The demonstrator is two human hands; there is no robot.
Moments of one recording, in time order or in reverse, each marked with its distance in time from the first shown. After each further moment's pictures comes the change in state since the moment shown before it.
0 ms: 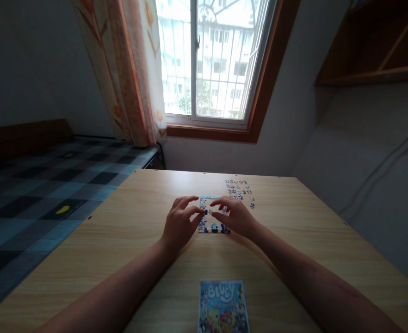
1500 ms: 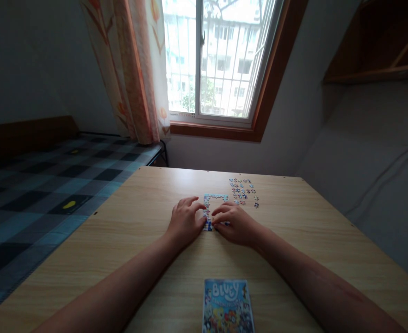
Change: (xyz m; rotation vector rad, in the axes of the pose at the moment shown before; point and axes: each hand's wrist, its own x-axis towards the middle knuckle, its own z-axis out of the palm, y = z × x) left_hand -0.008 -0.005 0.008 0.048 -0.288 -0.277; right_hand -0.013 -0.005 0.007 -0.178 -0.223 -0.204
